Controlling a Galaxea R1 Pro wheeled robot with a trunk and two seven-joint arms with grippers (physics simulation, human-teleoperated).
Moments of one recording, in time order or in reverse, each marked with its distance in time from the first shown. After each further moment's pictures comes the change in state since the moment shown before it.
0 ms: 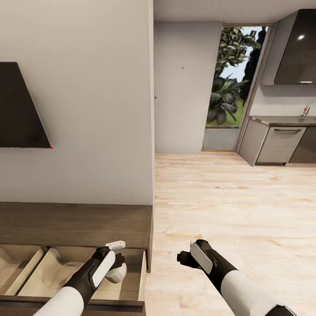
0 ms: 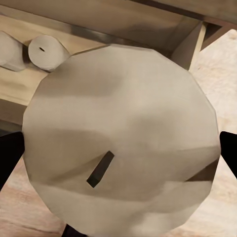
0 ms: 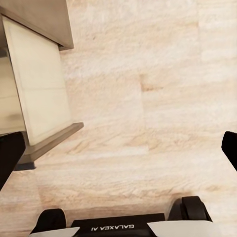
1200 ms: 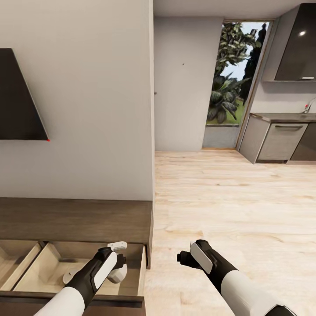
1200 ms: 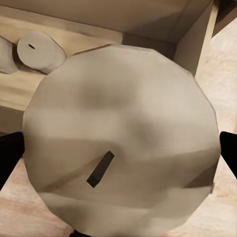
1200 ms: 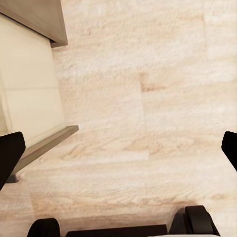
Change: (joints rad) left arm 0.000 0.000 -0.045 0.000 -0.004 -0.001 0.002; right arm 0.000 0.000 0.000 0.000 0.000 -0.001 0.000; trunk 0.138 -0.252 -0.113
